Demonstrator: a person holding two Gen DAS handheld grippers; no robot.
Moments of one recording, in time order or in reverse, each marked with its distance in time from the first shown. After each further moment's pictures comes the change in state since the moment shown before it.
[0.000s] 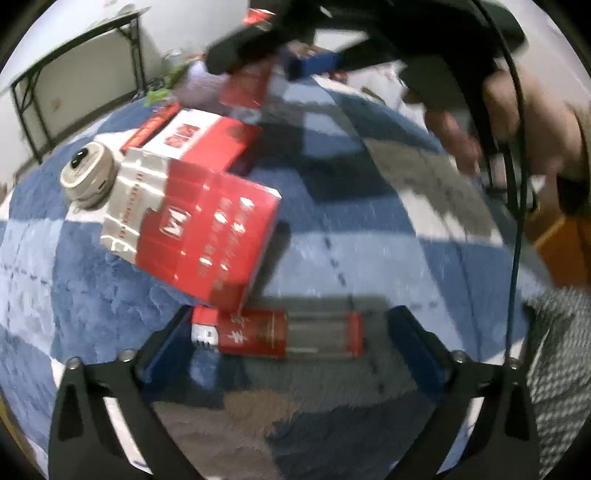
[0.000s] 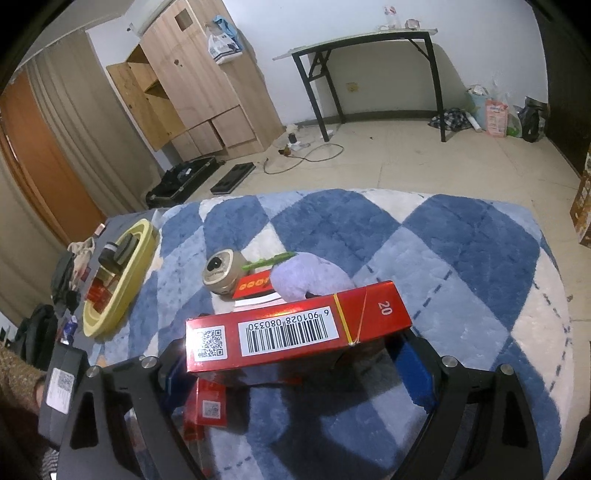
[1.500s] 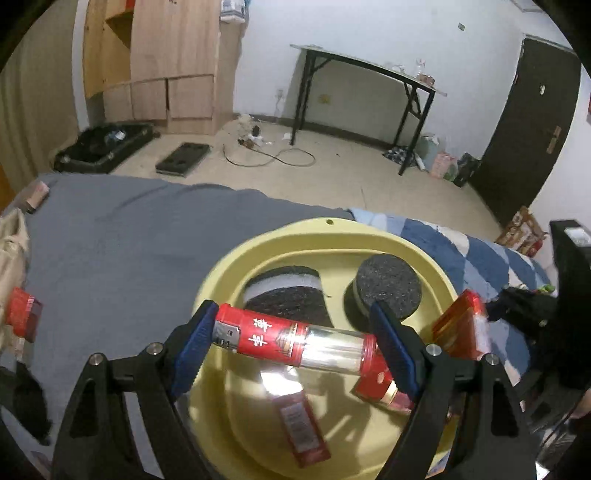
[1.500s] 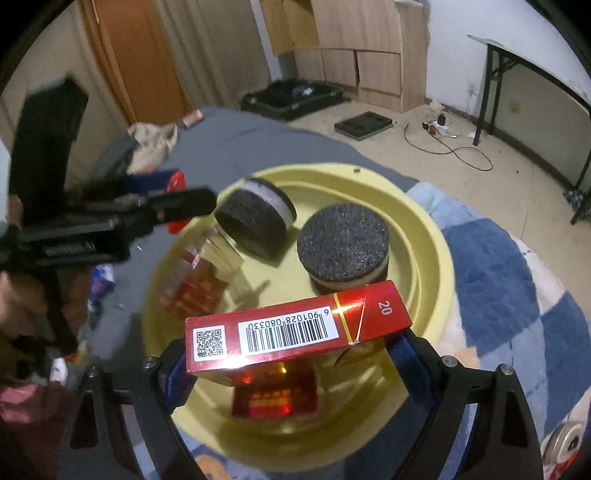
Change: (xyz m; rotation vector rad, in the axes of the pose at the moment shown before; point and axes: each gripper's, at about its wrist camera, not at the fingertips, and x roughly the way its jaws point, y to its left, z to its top) left arm -0.253 0.344 -0.157 -0.674 -0.289 0.507; right arm 0.183 0.364 0.053 -0.469 0.259 0.152
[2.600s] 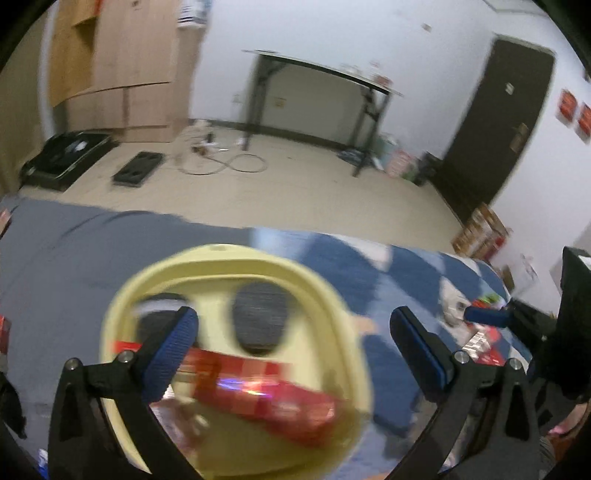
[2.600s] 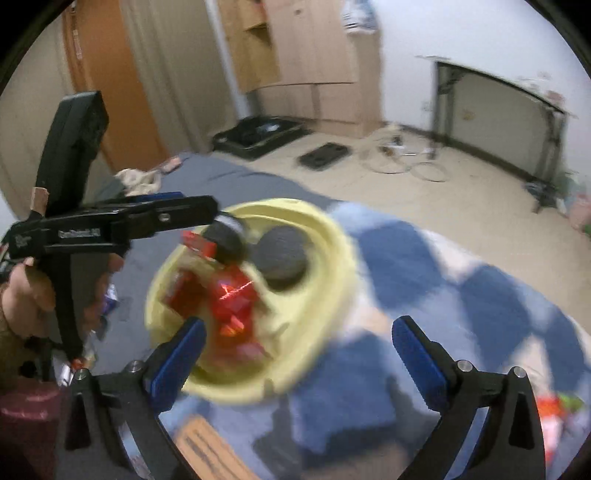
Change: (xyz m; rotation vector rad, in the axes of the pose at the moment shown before) left arm -0.032 -0.108 0.024 0.056 0.002 -0.157; right arm -0.127 -0.044 -0.072 0.125 -0.149 -0.163
